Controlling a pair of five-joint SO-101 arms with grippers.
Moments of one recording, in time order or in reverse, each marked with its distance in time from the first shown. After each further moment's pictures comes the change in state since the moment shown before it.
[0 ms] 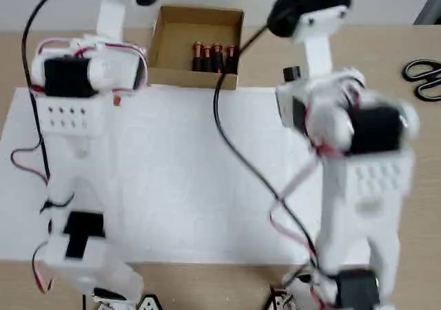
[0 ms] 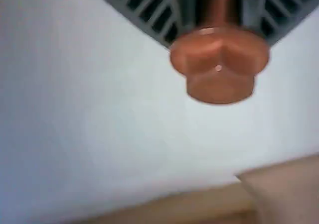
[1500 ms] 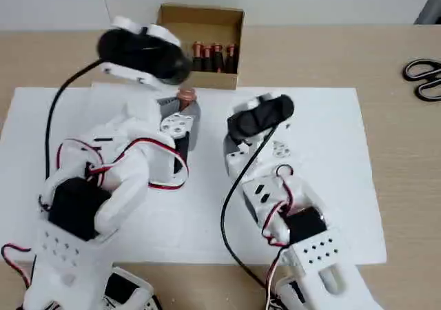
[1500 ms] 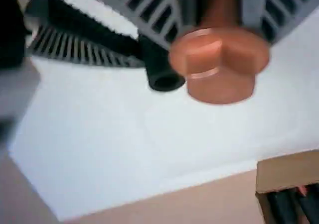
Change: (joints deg) left arm 19.9 -47.6 51.5 -23.1 21.1; right arm -15.0 -38.8 91.3 -69.2 -12.9
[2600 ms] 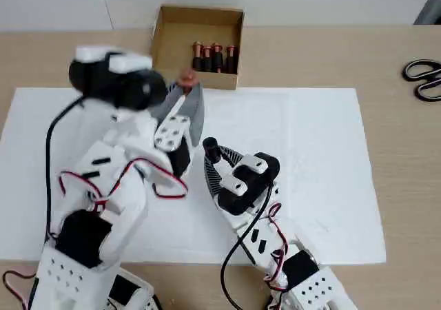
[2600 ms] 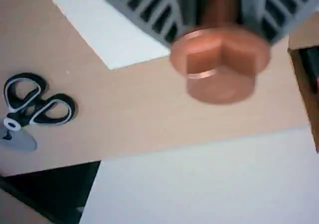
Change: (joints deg) left arm 1.8 -15.0 24.4 -28.4 2.9; right arm -9.5 -28.3 31.3 -24.5 9.5
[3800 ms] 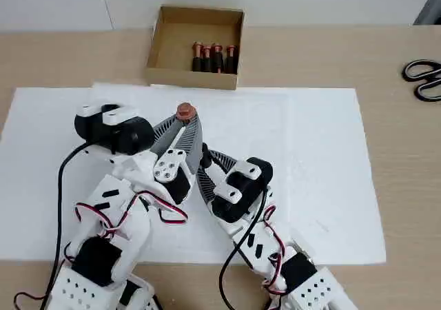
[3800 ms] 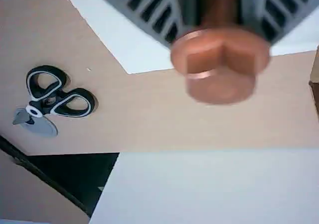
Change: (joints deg) left arm 0.4 -18.2 27.6 -14.0 6.8; right arm -3.6 -0.7 0.0 0.1 0.0
